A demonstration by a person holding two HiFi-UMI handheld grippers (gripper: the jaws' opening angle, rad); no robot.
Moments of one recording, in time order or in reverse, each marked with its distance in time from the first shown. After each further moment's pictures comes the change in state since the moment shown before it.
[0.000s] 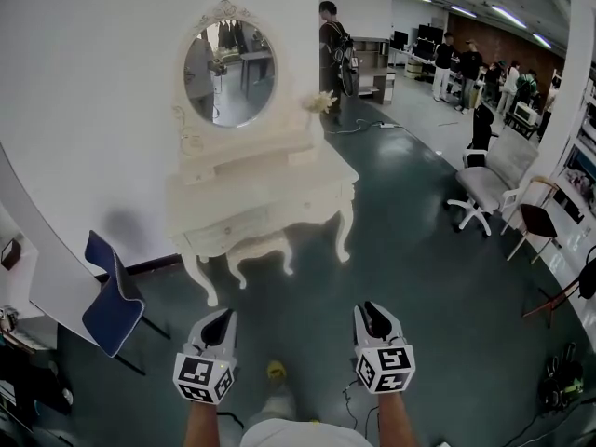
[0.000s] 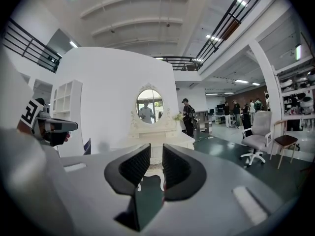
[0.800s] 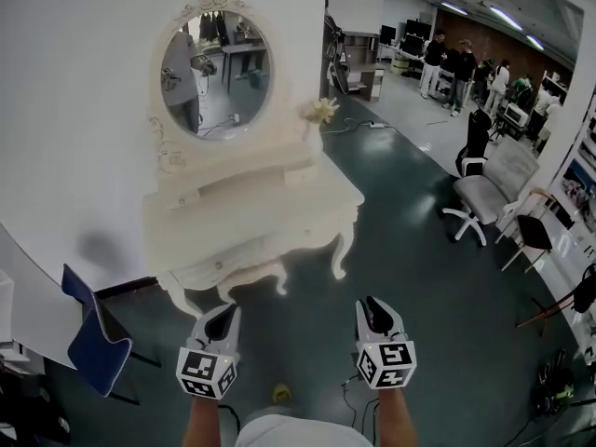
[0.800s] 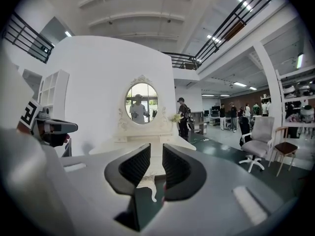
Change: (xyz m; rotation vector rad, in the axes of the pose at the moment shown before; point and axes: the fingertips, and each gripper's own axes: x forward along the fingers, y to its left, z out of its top) left arm 0.205 0.157 0.016 -0.035 0.000 -0.090; right arm 0.235 -0.024 0.056 -0.029 0.019 -0.082
